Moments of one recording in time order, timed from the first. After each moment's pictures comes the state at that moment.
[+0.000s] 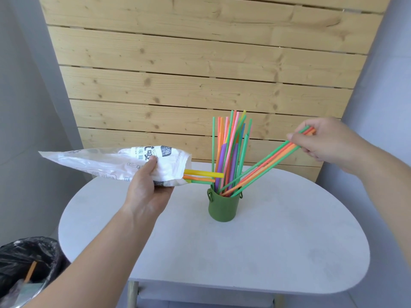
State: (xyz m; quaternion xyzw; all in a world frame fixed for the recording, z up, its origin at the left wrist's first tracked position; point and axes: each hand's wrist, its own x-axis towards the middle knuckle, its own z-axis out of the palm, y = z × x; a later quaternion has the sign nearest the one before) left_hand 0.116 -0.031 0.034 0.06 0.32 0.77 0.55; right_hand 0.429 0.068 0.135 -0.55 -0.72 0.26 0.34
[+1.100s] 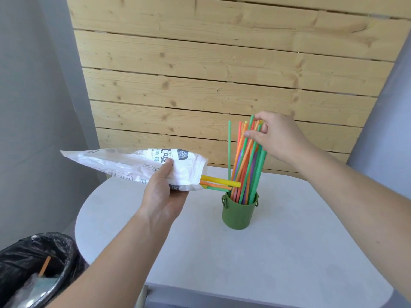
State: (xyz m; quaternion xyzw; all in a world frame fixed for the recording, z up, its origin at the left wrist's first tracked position) left_hand 0.115 -0.035 0.041 0.06 0.33 0.77 0.55; right_hand 0.313 0.101 0.125 -0.48 -0.82 0.04 0.31
